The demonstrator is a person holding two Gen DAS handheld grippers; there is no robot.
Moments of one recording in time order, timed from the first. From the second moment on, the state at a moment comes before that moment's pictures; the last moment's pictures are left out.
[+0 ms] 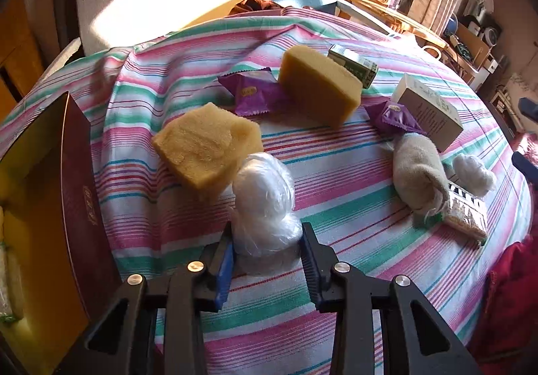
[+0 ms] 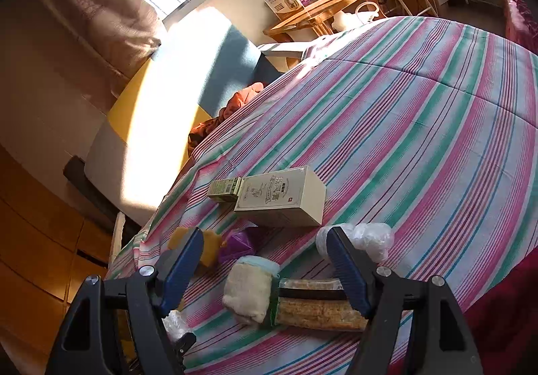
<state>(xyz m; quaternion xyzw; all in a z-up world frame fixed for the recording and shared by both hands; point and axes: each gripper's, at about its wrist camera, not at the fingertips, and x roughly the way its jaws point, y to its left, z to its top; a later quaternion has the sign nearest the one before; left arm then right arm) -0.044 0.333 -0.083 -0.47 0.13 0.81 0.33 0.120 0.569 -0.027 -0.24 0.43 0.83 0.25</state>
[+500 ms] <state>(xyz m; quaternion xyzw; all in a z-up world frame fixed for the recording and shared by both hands) 0.008 0.277 -0.049 -0.44 0.12 0.81 0.38 0.115 0.579 -0.057 -0.31 0.45 0.79 0.28</state>
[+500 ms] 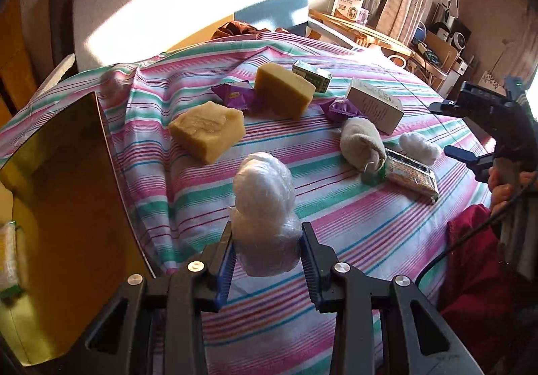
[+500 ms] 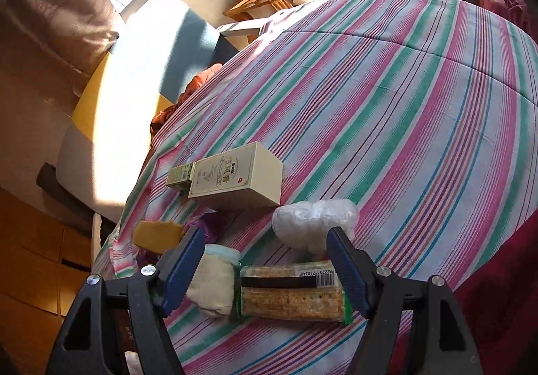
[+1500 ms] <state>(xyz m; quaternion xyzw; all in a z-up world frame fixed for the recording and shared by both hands) 0.016 0.176 -0.016 -0.41 0.04 0.84 0.36 0.077 0.473 -0.062 -0.51 0.29 0.79 0.15</state>
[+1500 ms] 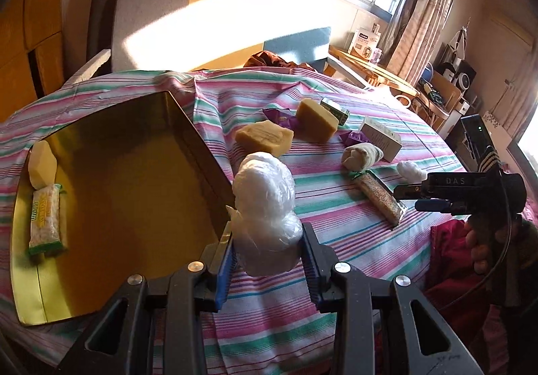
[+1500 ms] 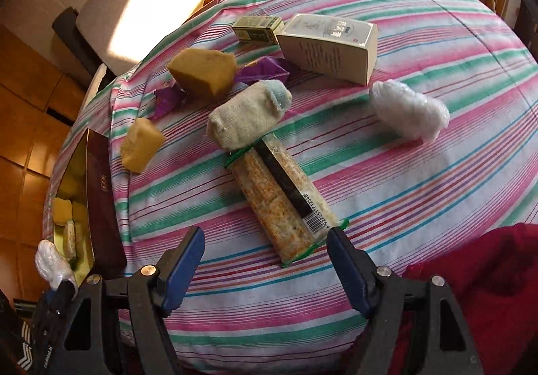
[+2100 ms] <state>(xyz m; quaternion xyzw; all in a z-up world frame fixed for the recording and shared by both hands) 0.006 0.150 -0.024 -0.43 0.03 0.84 0.32 0.040 0.472 -0.106 -0.58 0.17 0.77 0.19</state>
